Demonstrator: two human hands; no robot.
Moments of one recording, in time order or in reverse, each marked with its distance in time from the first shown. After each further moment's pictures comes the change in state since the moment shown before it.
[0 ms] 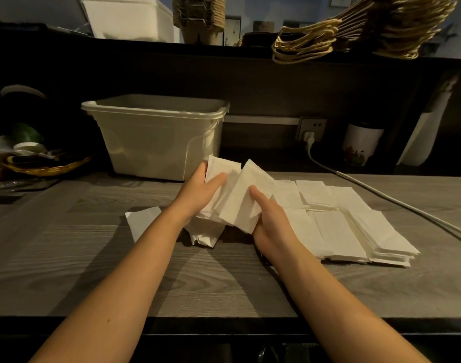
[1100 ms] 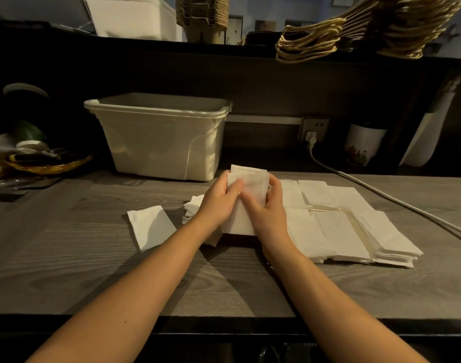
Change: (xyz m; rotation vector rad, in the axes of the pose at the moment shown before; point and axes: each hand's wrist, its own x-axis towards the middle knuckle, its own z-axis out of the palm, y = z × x) left_hand -0.011 -0.004 0.034 -0.071 -0.015 0.040; right_hand 0.001 0.008 -0.001 -0.599 0.038 -0.485
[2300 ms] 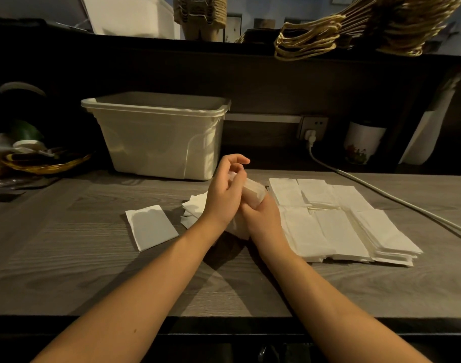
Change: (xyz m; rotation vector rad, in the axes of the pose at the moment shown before) left_hand -0.003 0.009 0.012 -0.160 0.117 0.330; right_hand 0.001 0.003 0.006 -0.196 -0.041 -0.026
